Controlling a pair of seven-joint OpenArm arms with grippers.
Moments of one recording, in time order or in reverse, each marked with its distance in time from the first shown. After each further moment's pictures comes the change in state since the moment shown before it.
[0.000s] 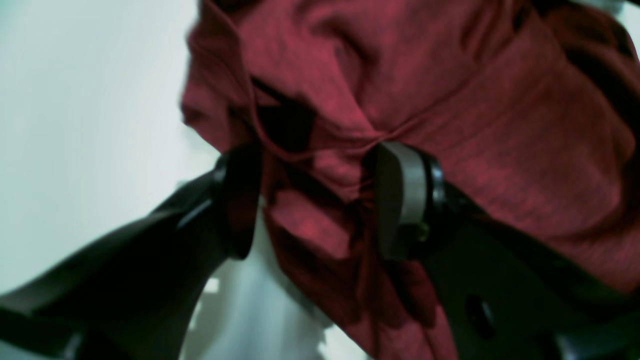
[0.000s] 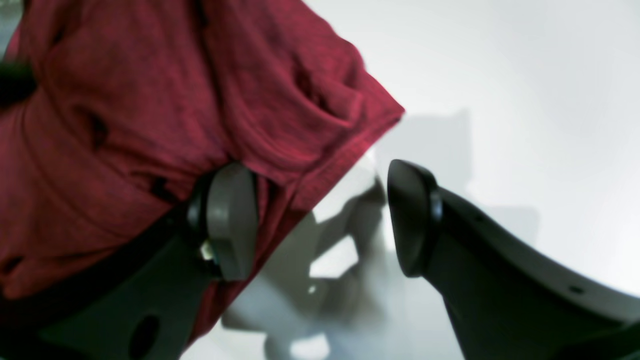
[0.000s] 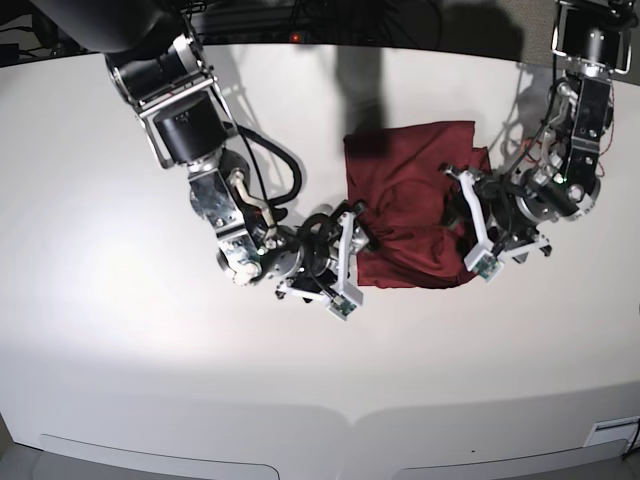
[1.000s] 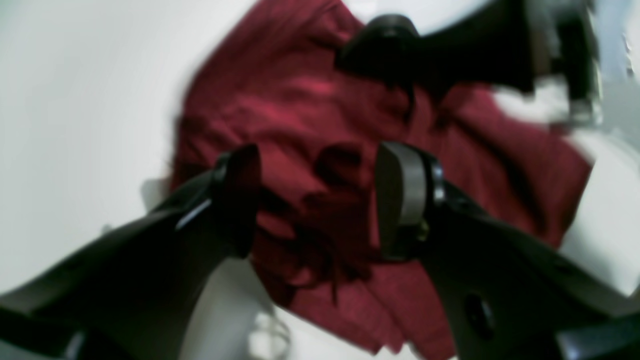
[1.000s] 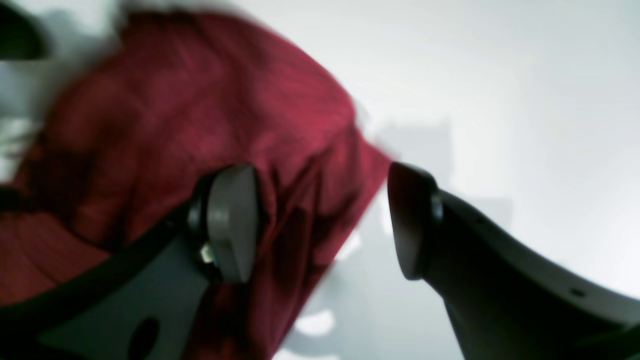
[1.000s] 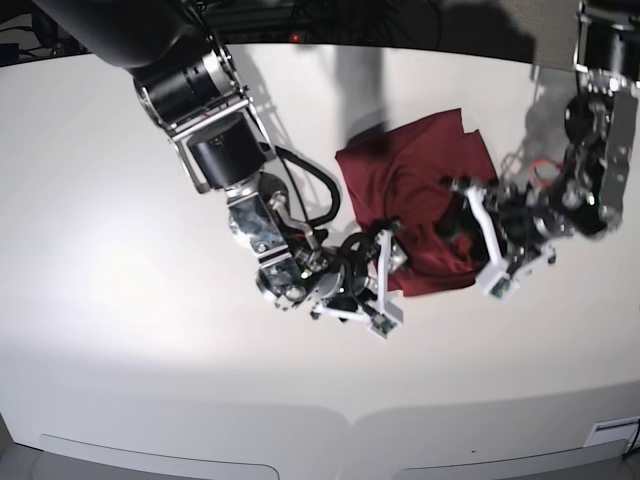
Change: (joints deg) left arm -0.8 -4.1 0.2 5.6 -17.3 2.4 9.7; right arm 4.5 -8.0 0.0 -5.6 -4.5 -0.1 2.0
